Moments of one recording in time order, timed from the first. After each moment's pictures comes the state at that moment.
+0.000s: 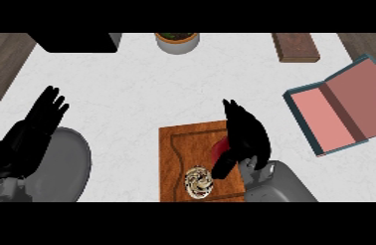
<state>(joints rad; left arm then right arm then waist) -0.01 0.40 0.02 -1.64 0.39 0.08 0.20 -0.38 -0.10 0.52 -1.62 0.66 0.22 1.09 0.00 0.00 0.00</state>
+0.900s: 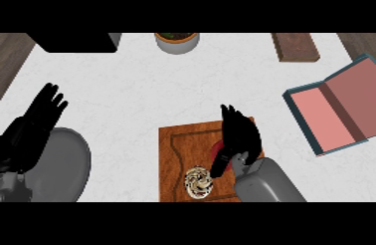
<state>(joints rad) -0.04 0.37 0.08 -1.60 0.36 0.03 0.22 -0.37 -0.02 0.47 -1.48 0.75 0.28 1.05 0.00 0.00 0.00</state>
